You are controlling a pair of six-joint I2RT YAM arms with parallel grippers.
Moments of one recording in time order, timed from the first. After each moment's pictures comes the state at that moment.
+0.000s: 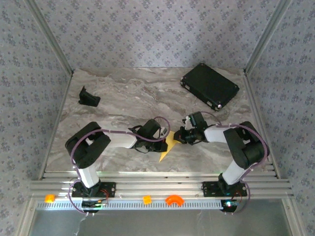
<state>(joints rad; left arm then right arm) -0.89 1.76 0.82 -0.03 0.42 -0.73 0.42 1.64 0.61 0.04 -0.61 0.75</state>
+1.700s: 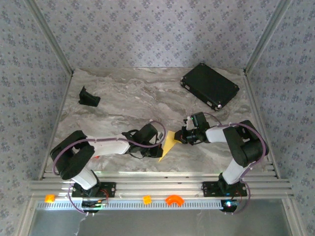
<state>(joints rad) -0.95 1.56 0.75 -0.17 0.35 -0.75 0.39 1.67 0.58 0.11 -0.69 0.75</state>
